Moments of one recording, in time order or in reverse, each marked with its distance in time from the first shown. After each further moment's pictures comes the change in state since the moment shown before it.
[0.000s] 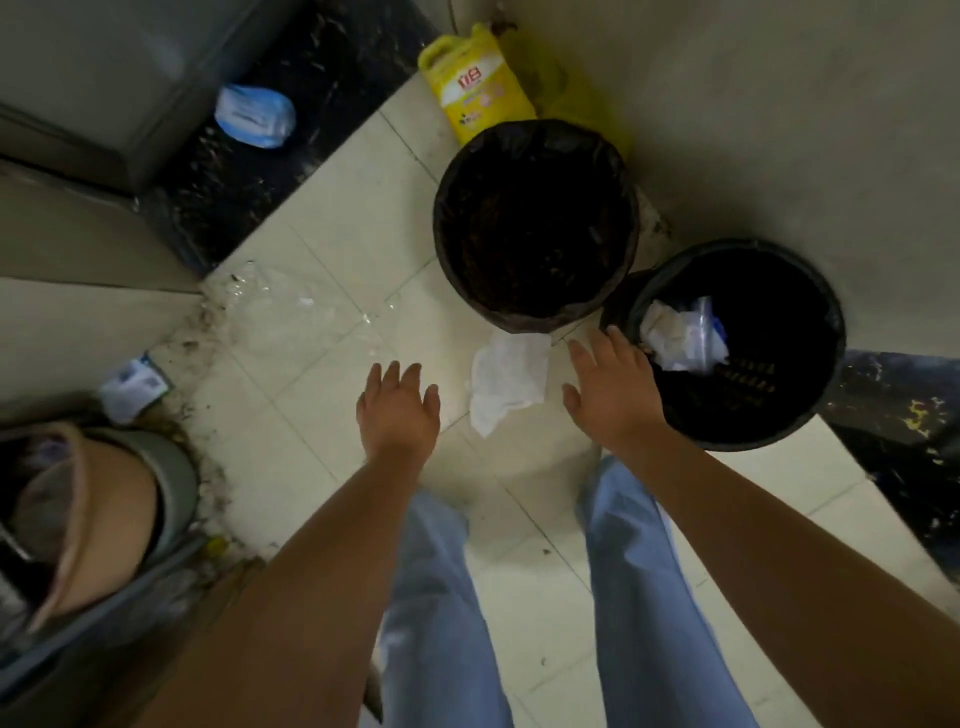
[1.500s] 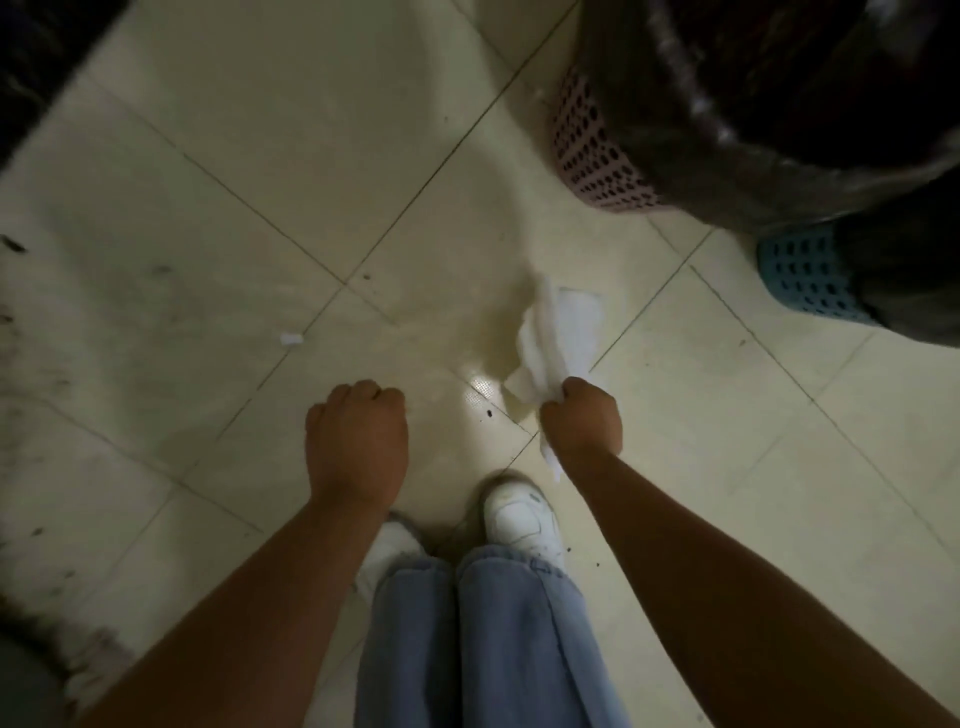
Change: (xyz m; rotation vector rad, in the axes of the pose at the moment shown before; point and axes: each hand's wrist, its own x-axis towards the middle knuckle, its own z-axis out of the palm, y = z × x) left_hand 0.263 -0.219 0.162 0.220 0.044 0.601; right_hand 0.235 -0.181 0.288 0.720 0.086 0.825
